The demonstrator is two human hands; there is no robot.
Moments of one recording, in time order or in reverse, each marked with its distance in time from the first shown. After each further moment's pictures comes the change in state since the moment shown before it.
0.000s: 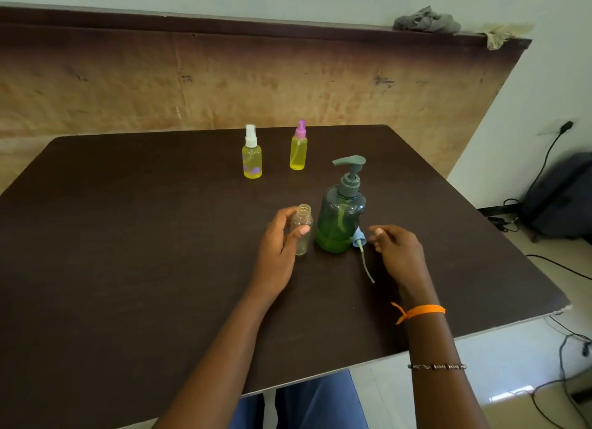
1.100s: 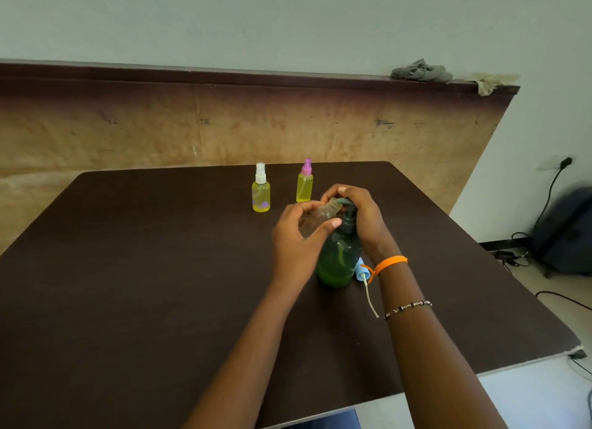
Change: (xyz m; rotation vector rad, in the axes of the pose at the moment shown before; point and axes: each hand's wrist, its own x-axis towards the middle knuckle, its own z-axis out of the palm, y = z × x) left_hand 0.036 0.063 0.014 -0.028 0.212 0.094; right_hand 0.032 -0.109 0.029 0.539 -0.497 -0.421
